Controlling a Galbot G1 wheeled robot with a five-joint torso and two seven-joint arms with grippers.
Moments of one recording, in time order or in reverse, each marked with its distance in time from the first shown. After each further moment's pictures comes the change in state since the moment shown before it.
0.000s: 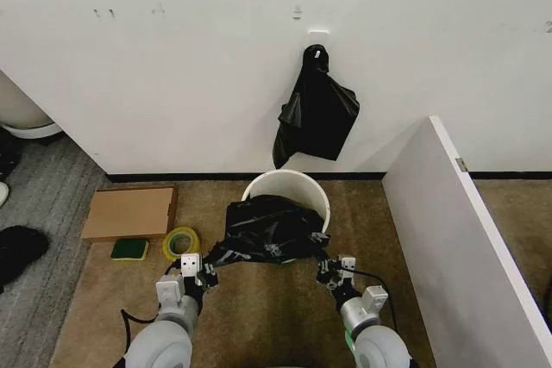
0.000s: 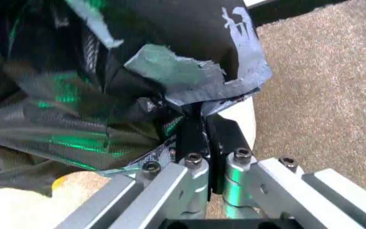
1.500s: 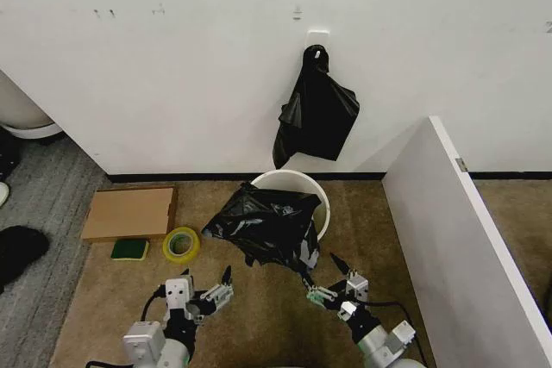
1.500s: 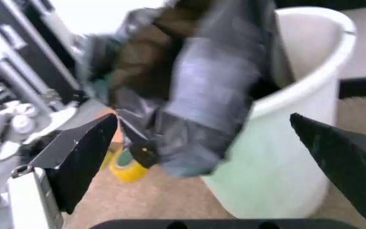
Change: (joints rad) left arm 0.397 -0.069 -0.141 -0.326 0.204 -0.084 0.067; right arm -0.176 -0.093 0.091 0.057 -0.071 0.302 -0.448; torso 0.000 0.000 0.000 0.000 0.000
